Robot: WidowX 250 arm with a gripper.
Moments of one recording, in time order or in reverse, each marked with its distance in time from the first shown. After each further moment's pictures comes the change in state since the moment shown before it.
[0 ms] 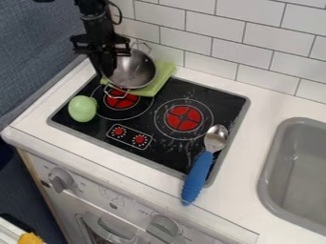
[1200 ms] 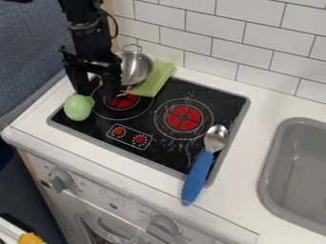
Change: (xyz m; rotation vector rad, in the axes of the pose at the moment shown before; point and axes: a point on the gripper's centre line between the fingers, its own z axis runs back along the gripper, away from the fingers) arm -0.084 -0.022 0.039 -0.010 0.079 -0.263
